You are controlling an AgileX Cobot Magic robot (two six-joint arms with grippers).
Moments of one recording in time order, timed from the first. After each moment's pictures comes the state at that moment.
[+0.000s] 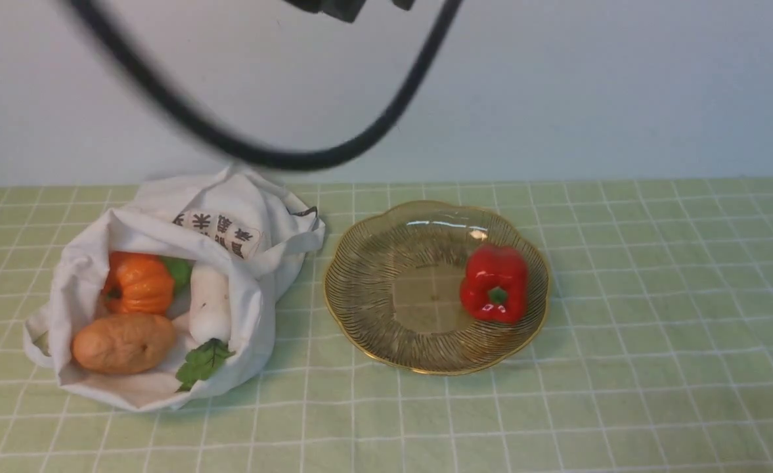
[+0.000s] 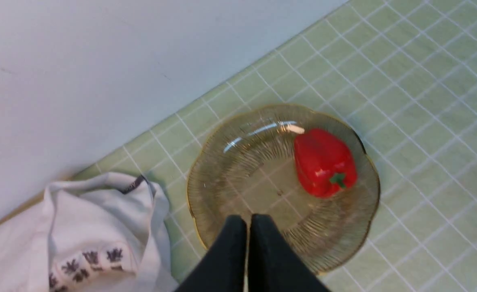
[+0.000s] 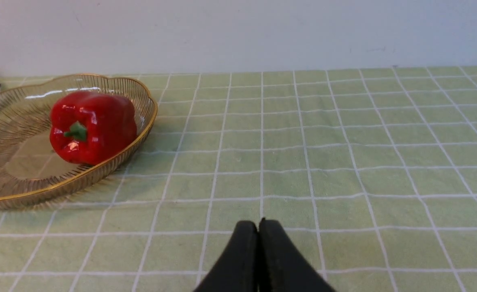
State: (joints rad) right arm 0.04 -0.01 0.02 0.13 0.41 -0.06; left arm -0.64 1.56 -1.98 0.10 1.25 0.00
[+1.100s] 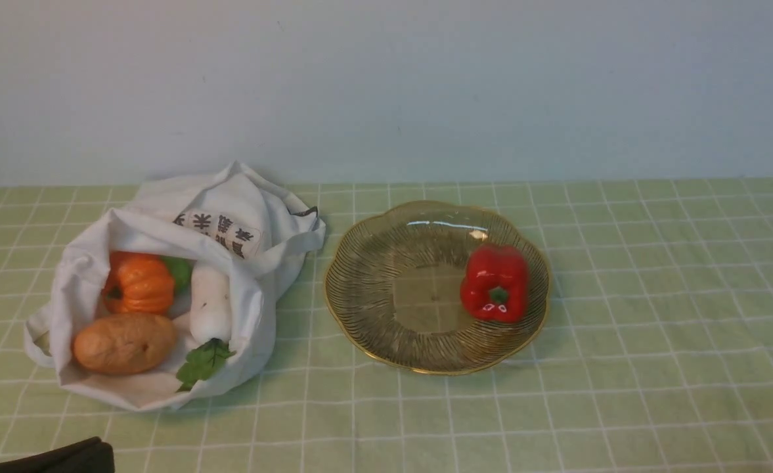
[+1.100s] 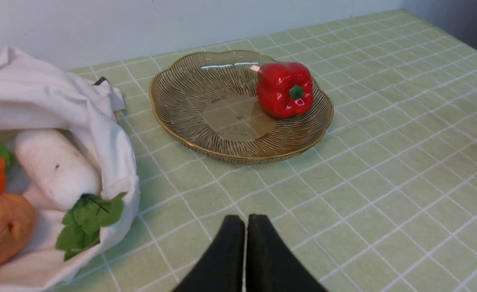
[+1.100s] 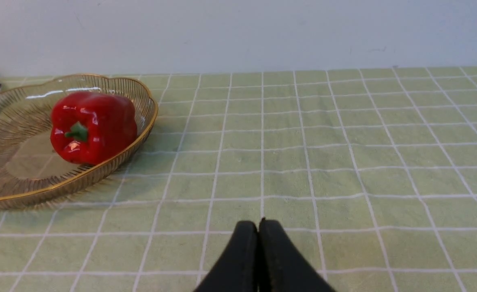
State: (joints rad) right arm 0.04 -0.01 0.02 0.13 0.41 -0.06; left arm -0.64 0.22 -0.31 0.04 0.50 -0.20
